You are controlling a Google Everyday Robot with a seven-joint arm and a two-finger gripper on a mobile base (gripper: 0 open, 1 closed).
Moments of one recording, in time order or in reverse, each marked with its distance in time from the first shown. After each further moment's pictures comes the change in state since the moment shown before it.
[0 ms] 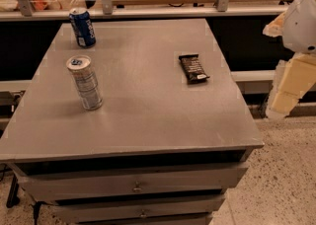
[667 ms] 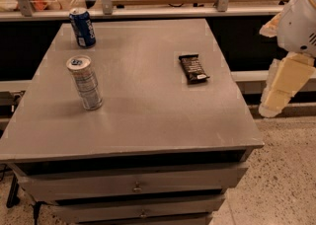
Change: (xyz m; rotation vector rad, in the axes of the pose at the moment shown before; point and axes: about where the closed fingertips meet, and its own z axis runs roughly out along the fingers) arm -0.005 -0.005 0.007 0.001 -0.020 0.023
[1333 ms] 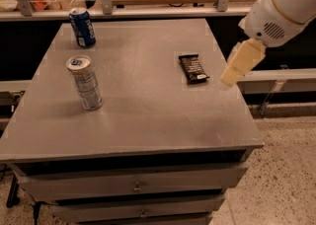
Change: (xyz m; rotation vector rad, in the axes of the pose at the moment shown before) arm -0.044 -0.057 0.043 0.031 -0.178 0.178
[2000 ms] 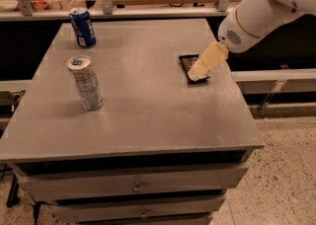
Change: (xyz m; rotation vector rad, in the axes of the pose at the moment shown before) arm -0.017 -0.042 0.070 0.085 -0.034 0.267
